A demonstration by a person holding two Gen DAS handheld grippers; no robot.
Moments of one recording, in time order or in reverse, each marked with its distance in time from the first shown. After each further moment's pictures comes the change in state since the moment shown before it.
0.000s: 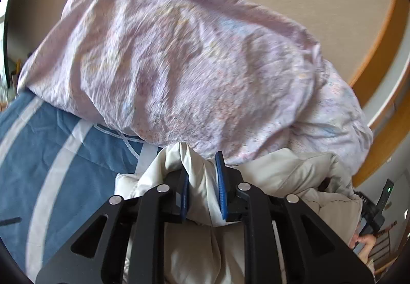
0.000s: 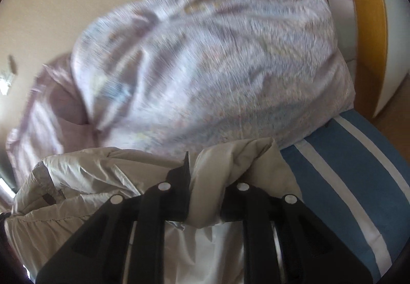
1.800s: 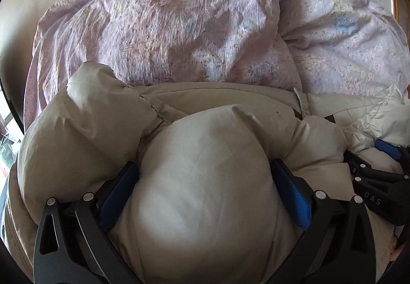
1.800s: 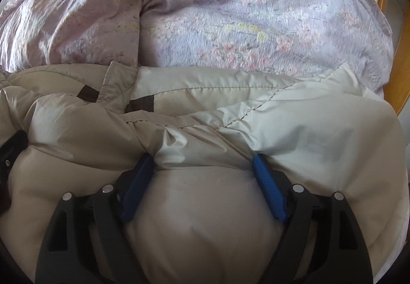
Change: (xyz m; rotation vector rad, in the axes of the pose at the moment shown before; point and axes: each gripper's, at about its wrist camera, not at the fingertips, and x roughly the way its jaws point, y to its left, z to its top) left arm 0.086 -0.106 -0.102 0.448 -0.007 0.318; right arm 0.057 0.126 -0.126 -0.456 0.132 -0.119
